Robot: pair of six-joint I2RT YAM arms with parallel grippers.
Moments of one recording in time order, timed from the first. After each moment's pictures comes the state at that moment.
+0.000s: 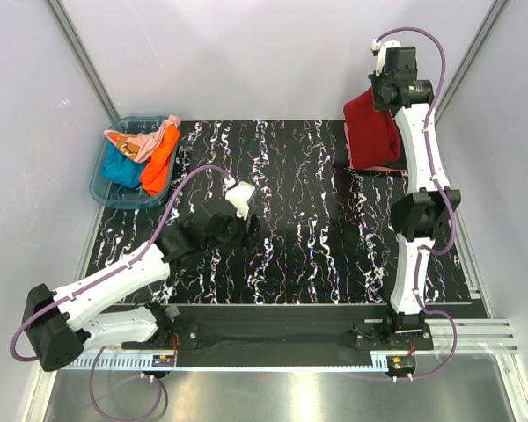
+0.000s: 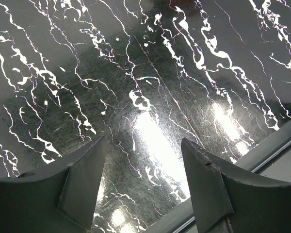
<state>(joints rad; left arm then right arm) -0.86 1.08 0.87 -0.41 -0.13 -0.28 0.08 2.21 2.55 -0.93 0.16 -0.17</state>
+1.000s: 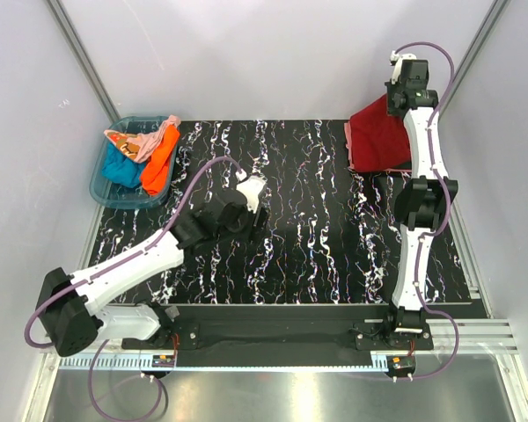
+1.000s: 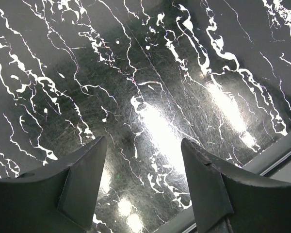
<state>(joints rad) -0.84 1.21 0.96 -0.43 -0.12 -0.26 -0.05 2.41 2.60 -0.78 0.11 -0.16</state>
